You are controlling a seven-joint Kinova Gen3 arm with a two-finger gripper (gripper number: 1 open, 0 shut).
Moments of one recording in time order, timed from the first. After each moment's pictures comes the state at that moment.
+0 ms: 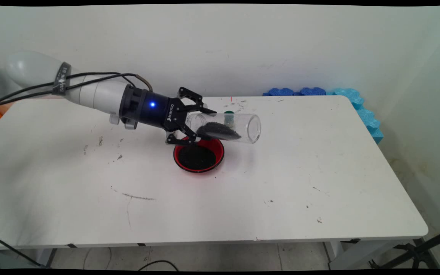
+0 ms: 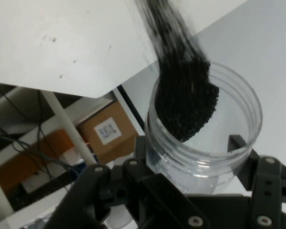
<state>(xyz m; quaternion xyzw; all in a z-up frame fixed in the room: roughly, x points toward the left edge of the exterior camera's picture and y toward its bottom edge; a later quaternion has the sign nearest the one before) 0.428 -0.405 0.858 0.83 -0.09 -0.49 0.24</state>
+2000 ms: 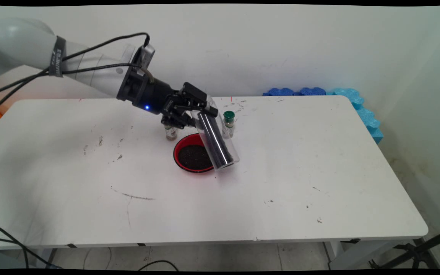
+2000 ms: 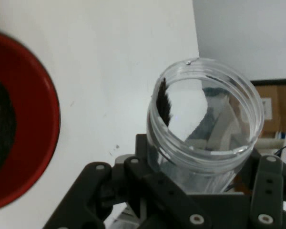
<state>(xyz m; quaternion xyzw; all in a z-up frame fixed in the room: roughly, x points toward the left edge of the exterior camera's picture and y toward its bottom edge) 0.413 -0.416 0.913 0.67 -0.57 -0.23 0.41</state>
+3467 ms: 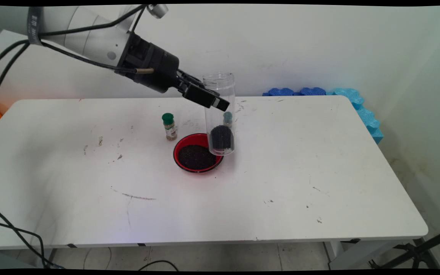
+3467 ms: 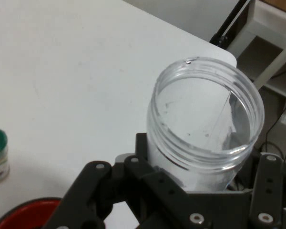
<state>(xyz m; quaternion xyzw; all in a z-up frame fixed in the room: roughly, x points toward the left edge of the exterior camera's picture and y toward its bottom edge) 0.364 -0.392 0.998 0.36 -0.82 0.01 0.45</state>
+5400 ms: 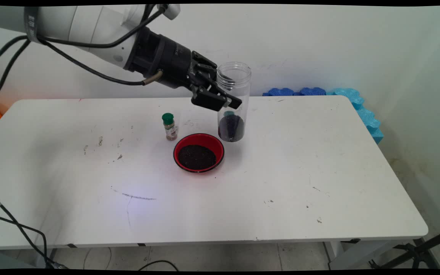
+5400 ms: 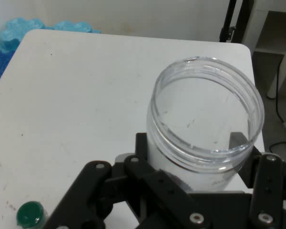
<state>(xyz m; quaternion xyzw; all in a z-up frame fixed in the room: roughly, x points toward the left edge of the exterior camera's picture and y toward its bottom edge) 0.330 -0.374 1.016 0.22 -0.86 0.12 0.44</state>
